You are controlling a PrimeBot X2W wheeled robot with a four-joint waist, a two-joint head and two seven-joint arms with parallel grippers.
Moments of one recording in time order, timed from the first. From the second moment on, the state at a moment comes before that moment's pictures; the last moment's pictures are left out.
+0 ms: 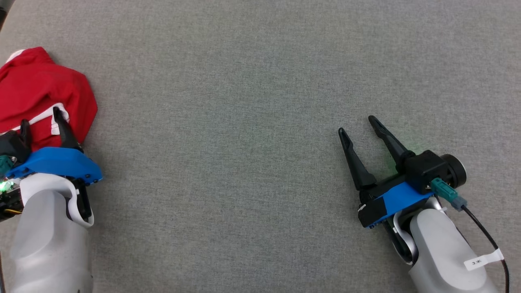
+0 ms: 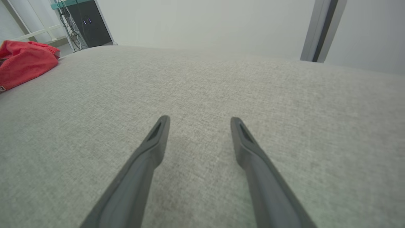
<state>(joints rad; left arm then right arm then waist) -0.66 0.17 0.21 0.88 -0.20 0.02 -0.26 -0.43 -0.12 0.24 0.42 0.11 0.13 -0.27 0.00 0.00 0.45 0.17</state>
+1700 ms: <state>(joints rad) -0.65 0.05 -0.44 0.68 -0.37 -0.12 -0.26 -0.30 -0.05 0.18 0.47 0.20 0.13 -0.26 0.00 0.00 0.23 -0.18</state>
